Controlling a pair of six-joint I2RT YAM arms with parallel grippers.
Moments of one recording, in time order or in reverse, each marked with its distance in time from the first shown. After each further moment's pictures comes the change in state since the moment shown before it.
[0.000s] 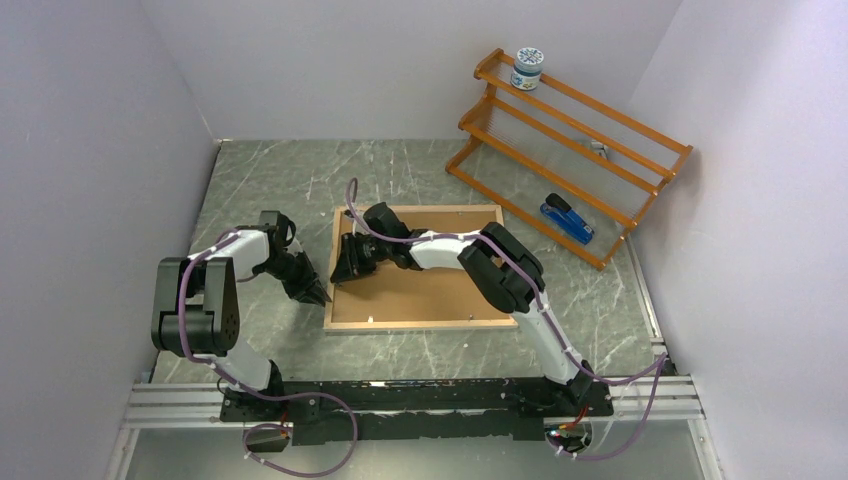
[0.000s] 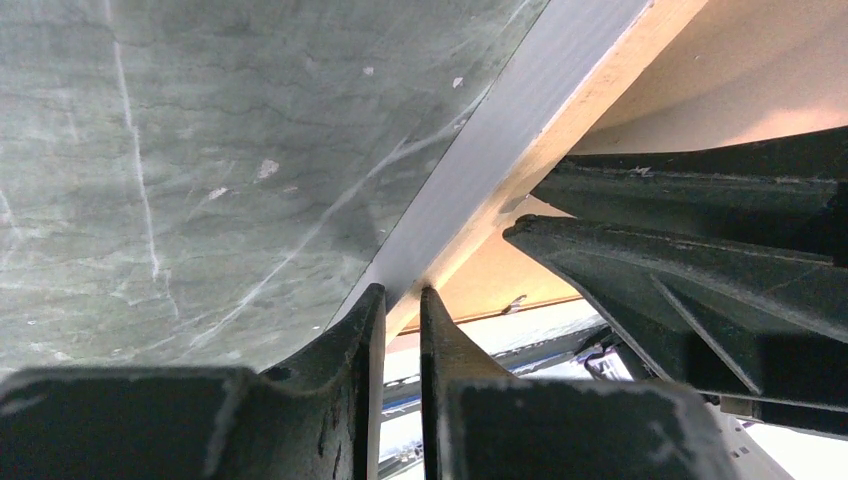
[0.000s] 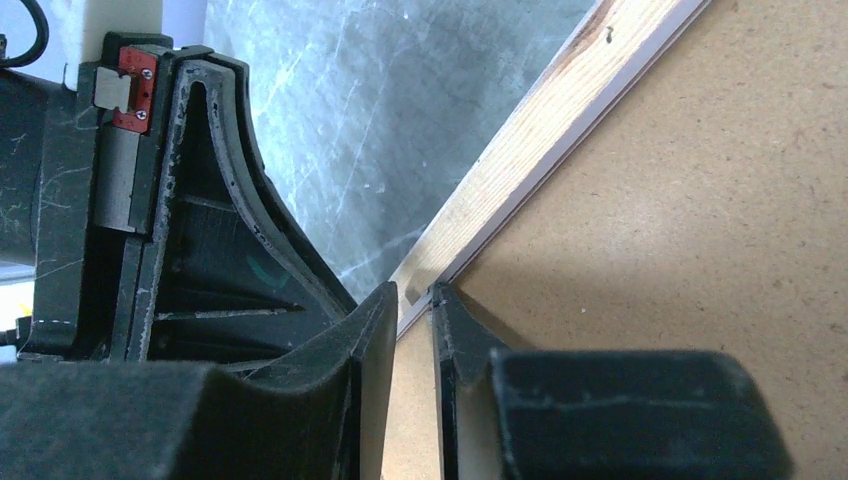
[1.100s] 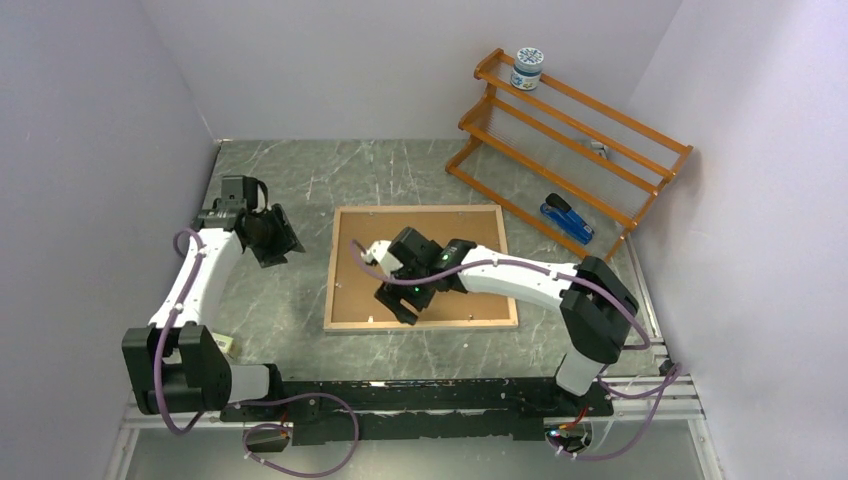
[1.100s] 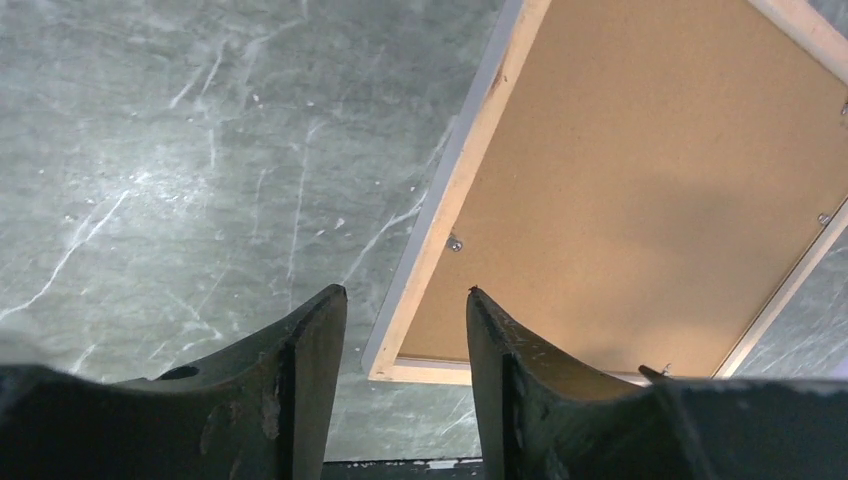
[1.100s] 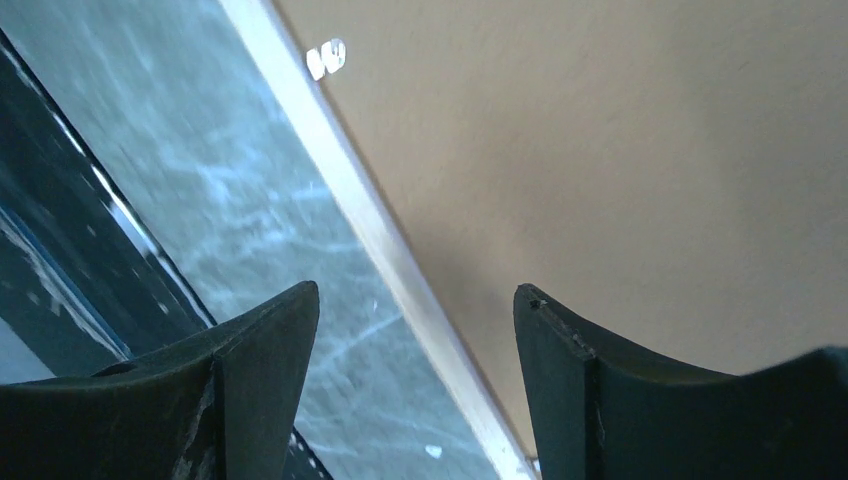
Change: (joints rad) left arm 0.035 -0.286 0.214 -0.082 -0.259 0.054; right arm 0.107 -0.625 -0.314 -0.715 0.433 -0.722
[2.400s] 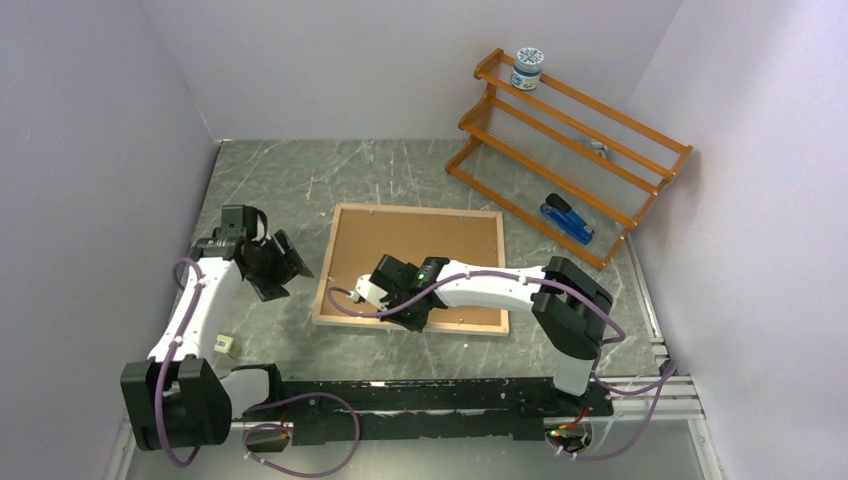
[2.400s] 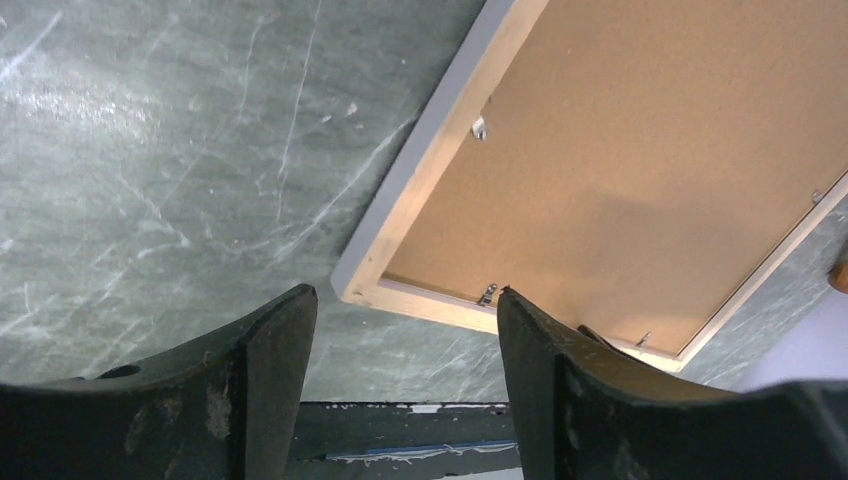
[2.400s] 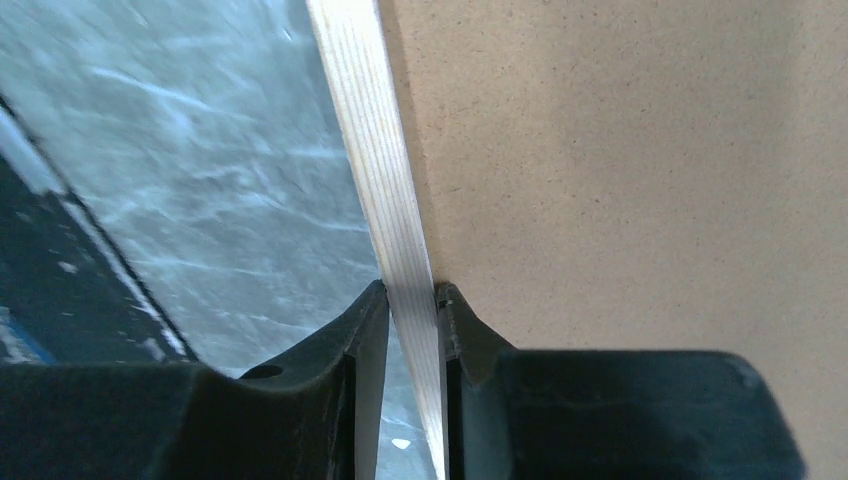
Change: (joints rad) left arm 0.035 -0.157 -0.174 -0.063 0.062 -0.085; right arm 0.135 0.111 -0.009 -0.117 0.130 -0.209
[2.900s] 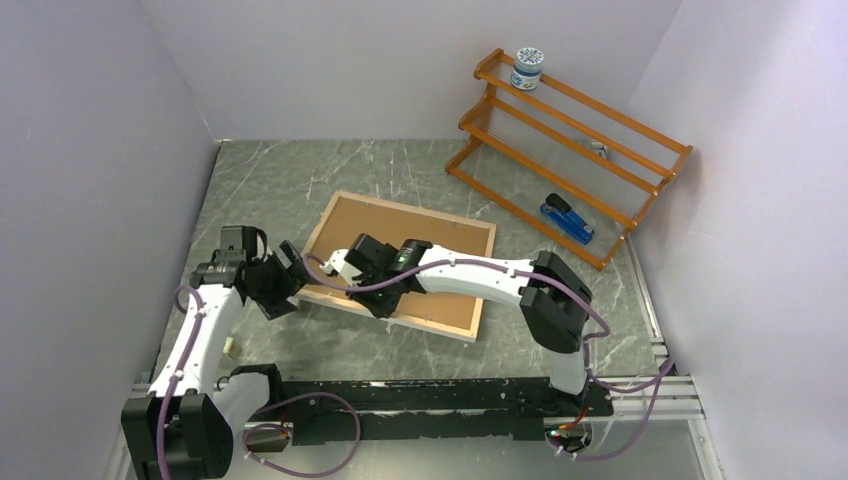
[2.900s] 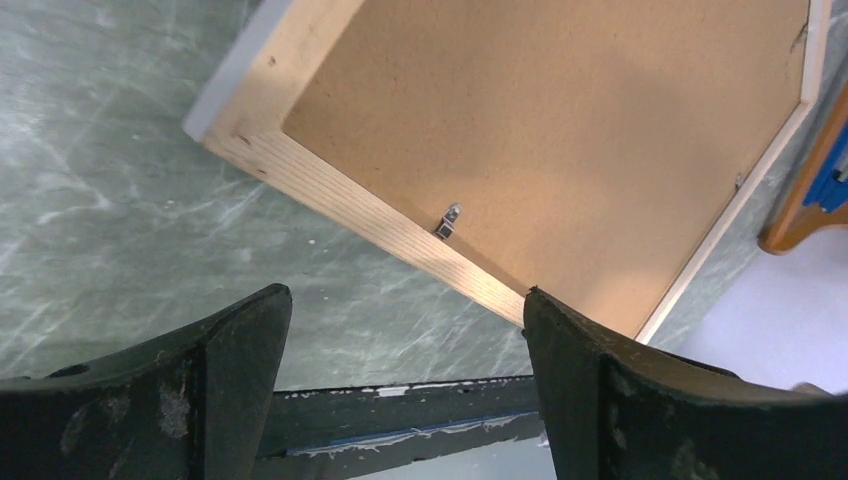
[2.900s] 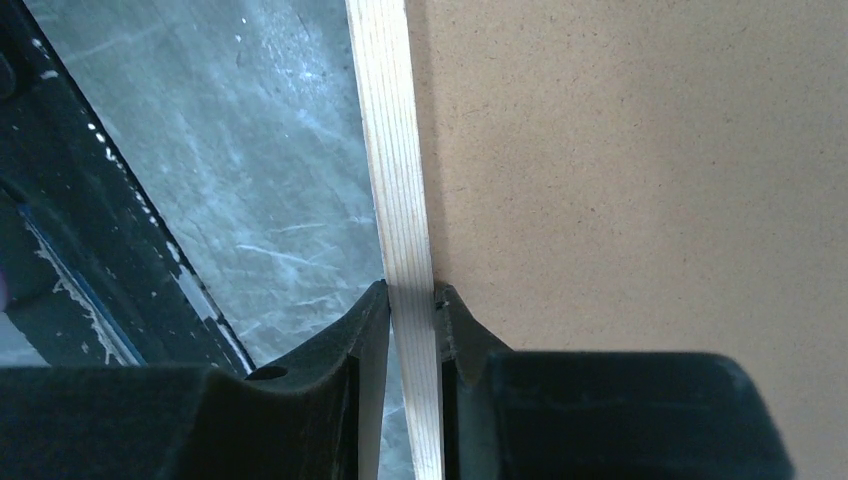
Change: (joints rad) left arm 0.000 -0.168 -0.141 0.031 0.088 -0.088; right arm 0.003 0.102 0.278 -0.025 -0.074 0.161
